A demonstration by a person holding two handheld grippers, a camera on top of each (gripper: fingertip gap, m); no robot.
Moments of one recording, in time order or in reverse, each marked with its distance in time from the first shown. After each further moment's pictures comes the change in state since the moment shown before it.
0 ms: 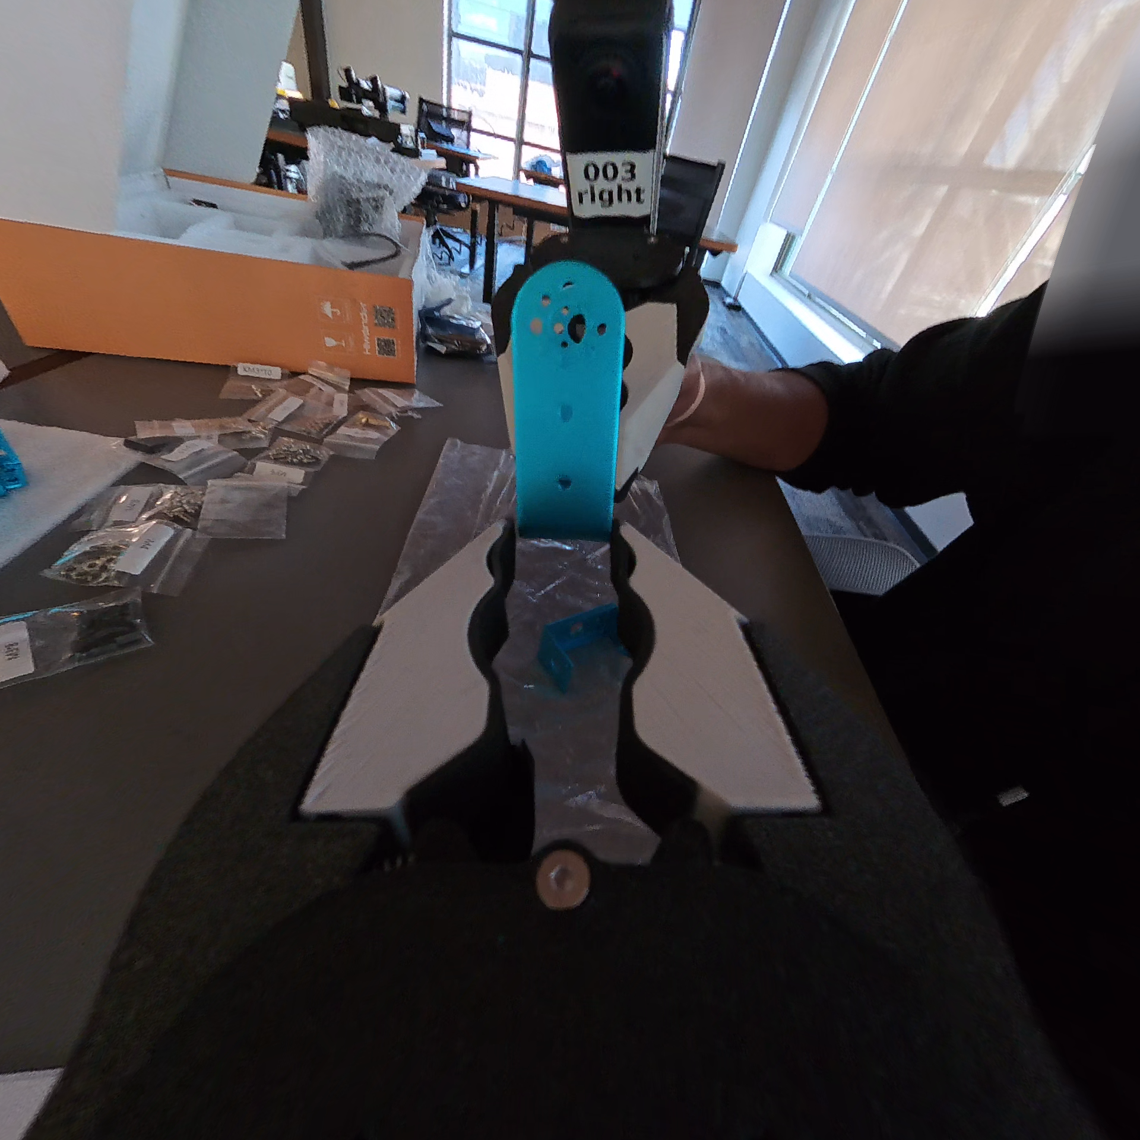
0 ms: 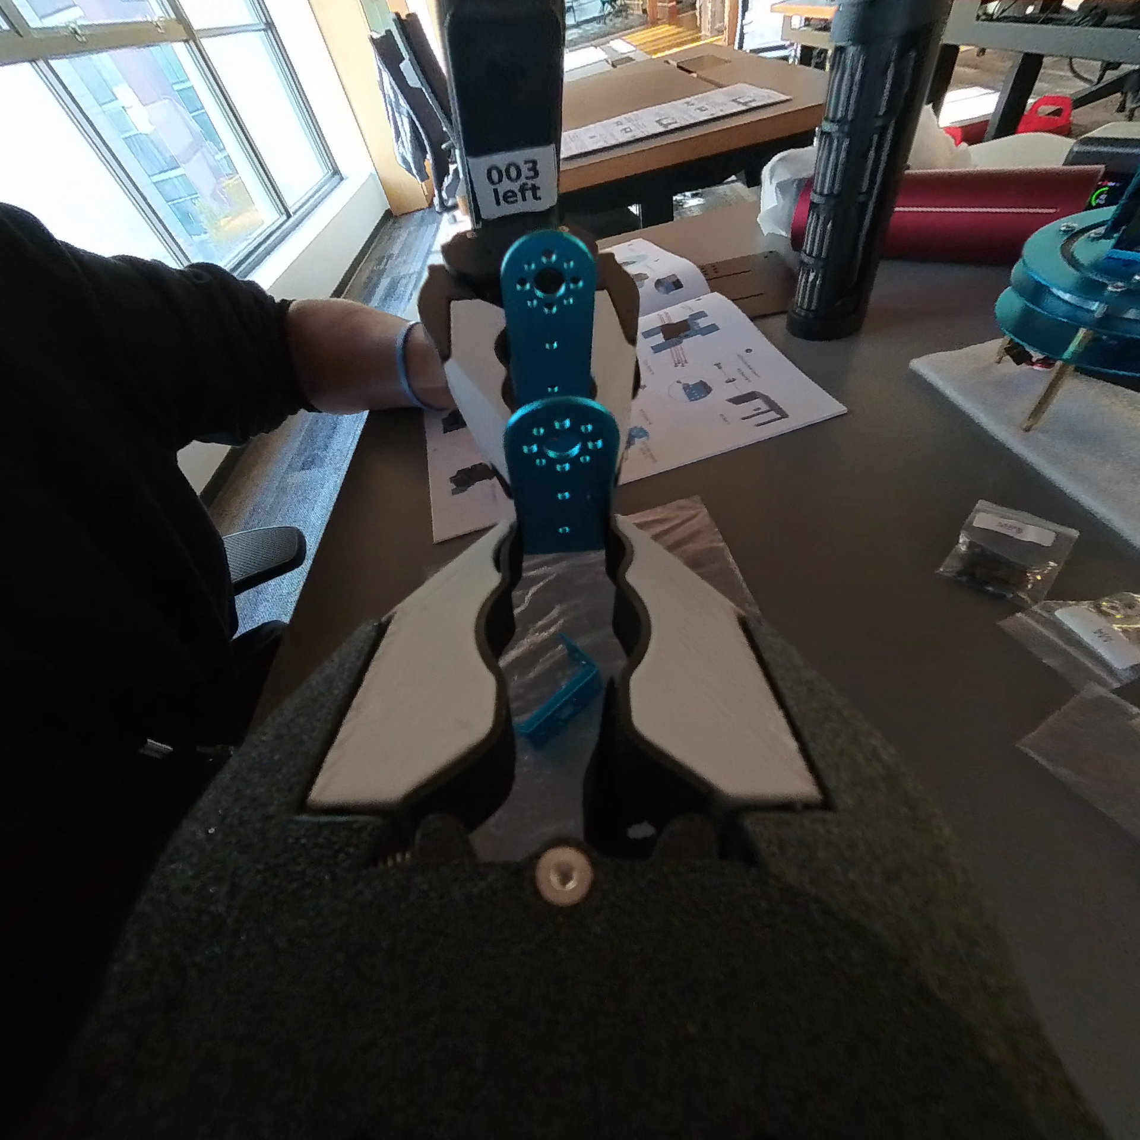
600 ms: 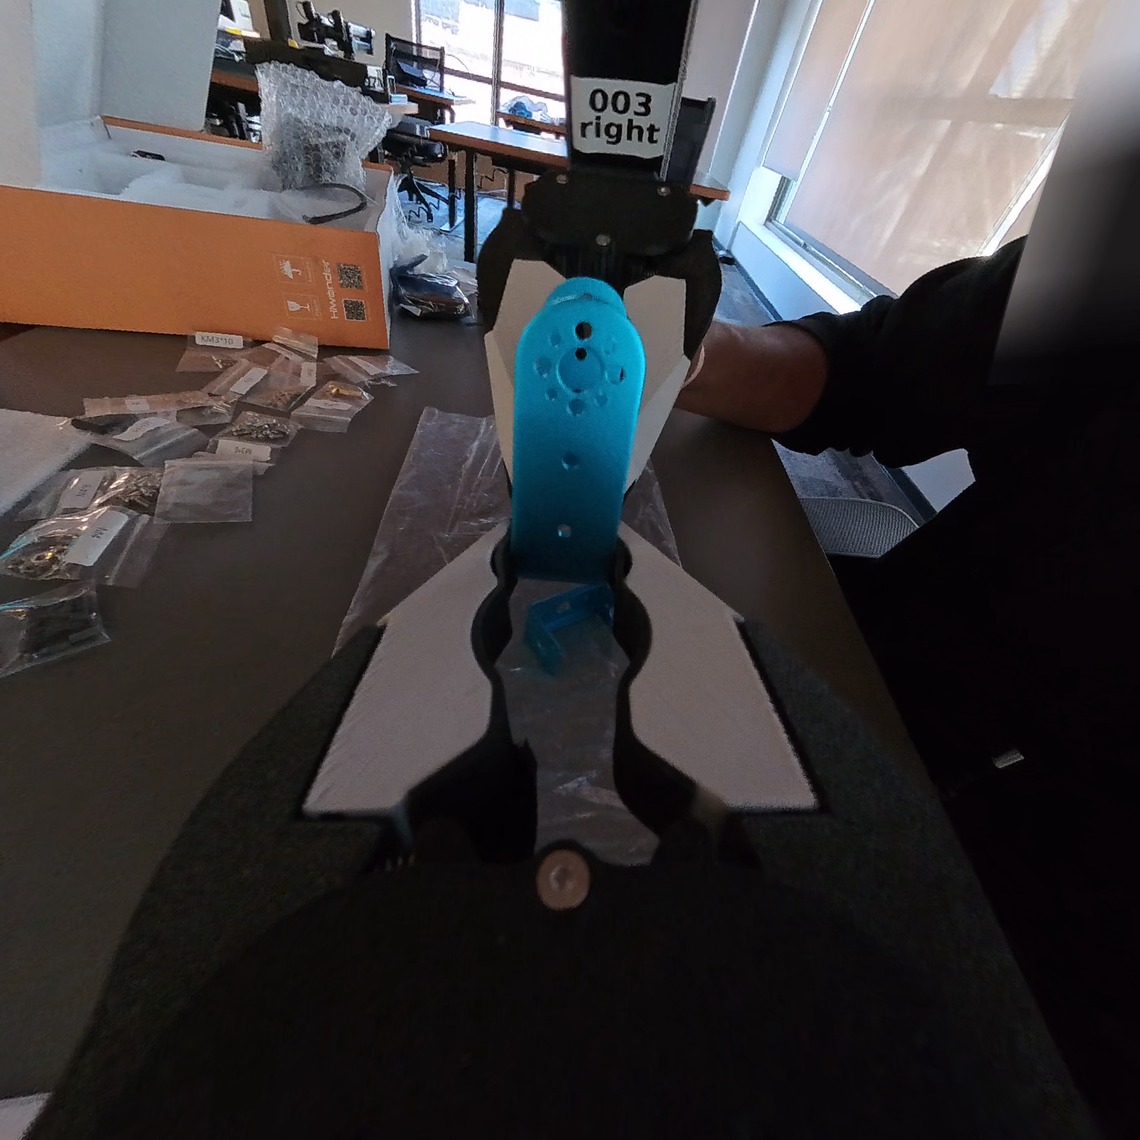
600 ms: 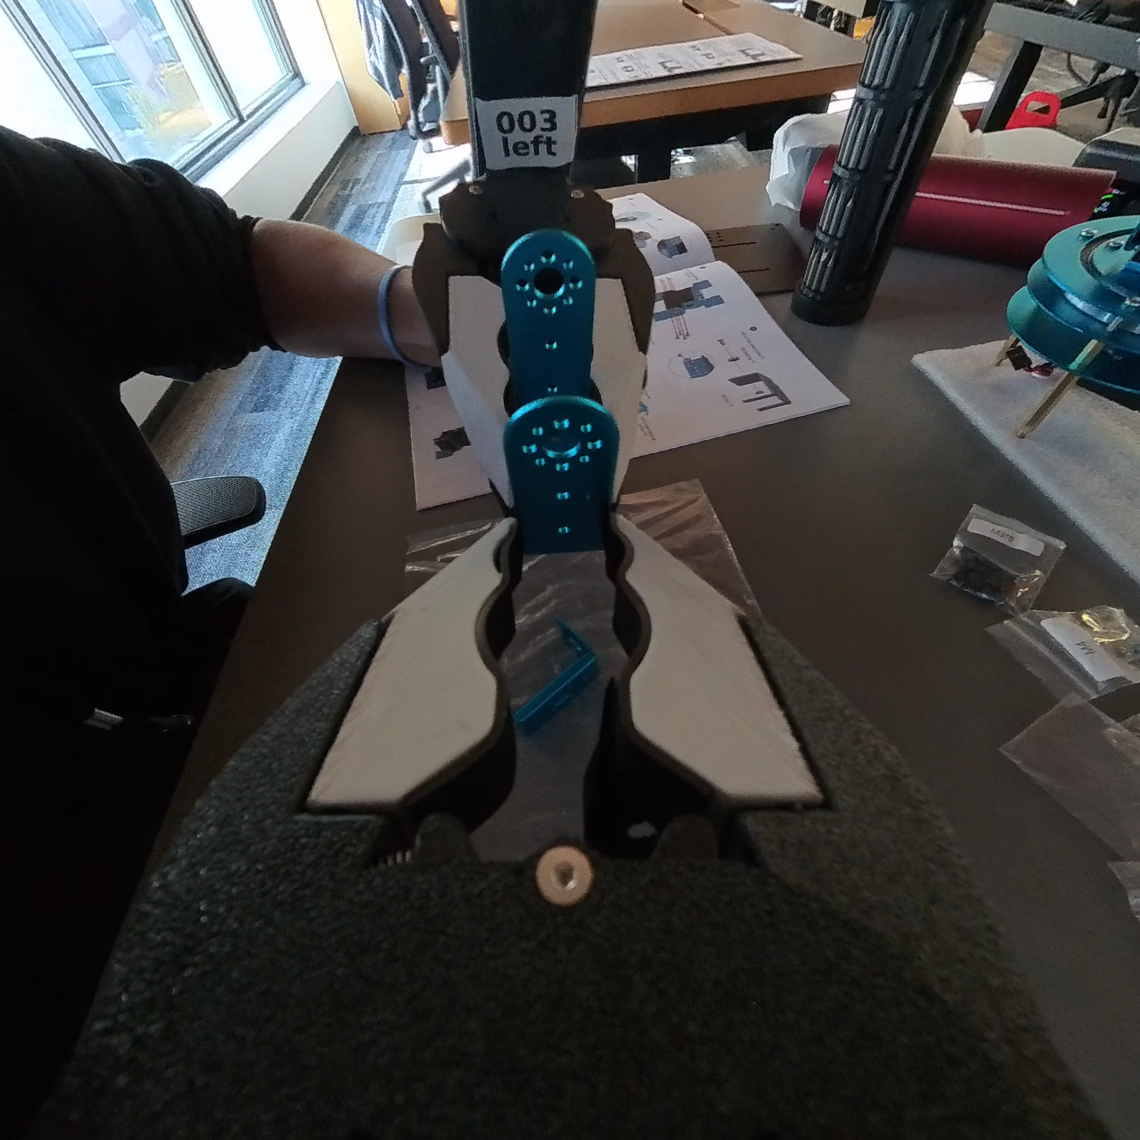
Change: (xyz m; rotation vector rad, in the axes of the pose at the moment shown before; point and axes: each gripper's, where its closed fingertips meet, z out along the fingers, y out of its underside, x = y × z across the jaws) left arm 0.007 0.014 0.008 -0.064 0.023 0.022; right arm -0.006 0.010 0.008 -0.070 0.034 -0.090
